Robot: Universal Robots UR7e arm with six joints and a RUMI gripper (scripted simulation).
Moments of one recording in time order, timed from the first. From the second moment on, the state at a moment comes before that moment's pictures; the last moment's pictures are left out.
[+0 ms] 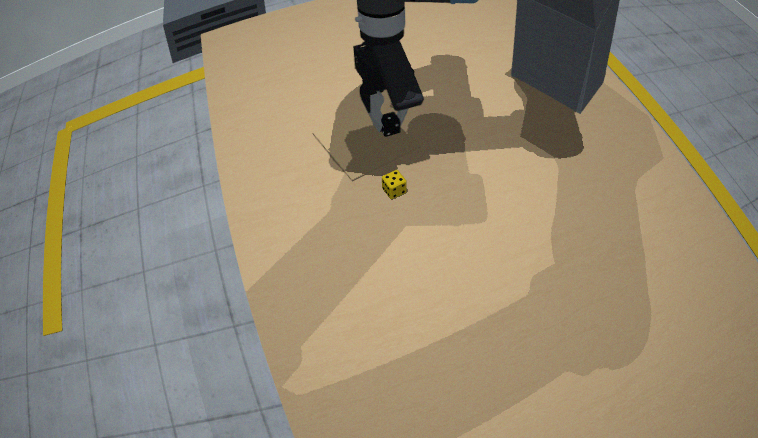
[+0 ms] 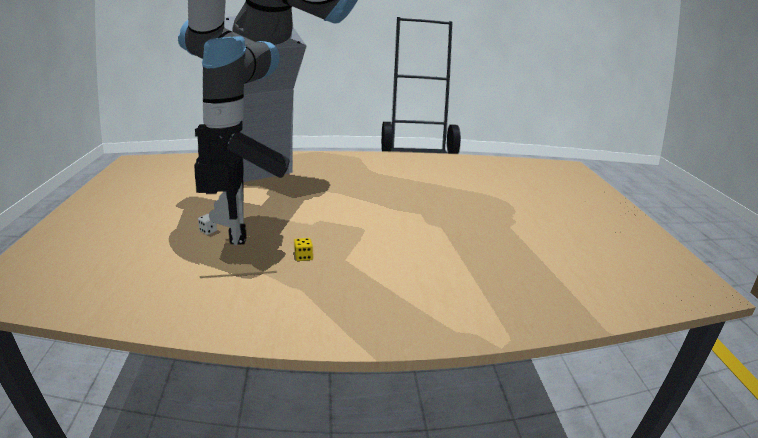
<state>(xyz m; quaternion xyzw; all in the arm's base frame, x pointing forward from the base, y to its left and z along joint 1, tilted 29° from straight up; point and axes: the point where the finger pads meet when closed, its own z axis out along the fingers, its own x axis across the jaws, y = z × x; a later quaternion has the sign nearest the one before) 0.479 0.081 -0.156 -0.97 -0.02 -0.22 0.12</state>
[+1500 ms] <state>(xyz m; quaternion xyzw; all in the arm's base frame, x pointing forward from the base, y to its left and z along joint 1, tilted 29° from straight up) 0.480 0.082 -0.158 -0.97 -0.02 -0.22 0.12</state>
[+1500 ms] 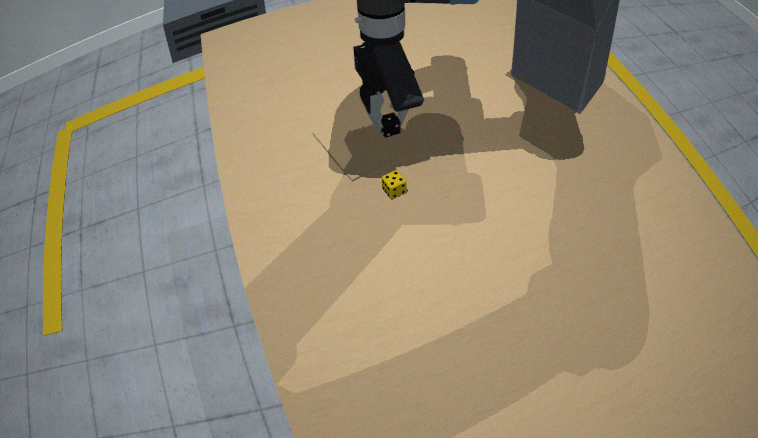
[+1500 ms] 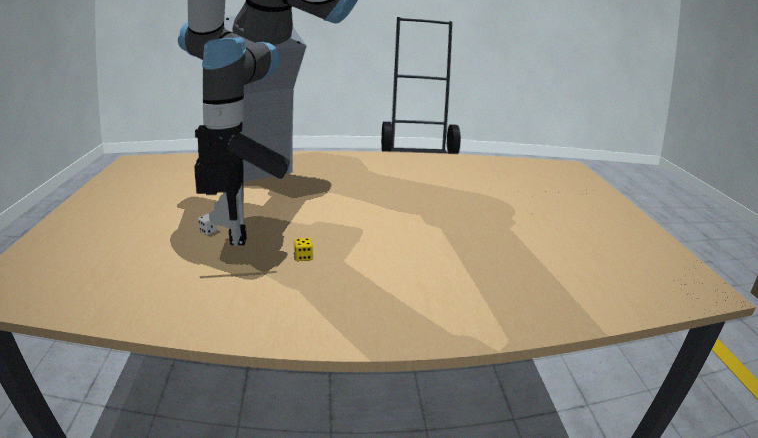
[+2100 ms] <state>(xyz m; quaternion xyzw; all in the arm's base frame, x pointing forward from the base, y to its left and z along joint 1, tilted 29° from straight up) 0.480 0.082 -0.158 -0.97 -0.02 -0.22 0.12</state>
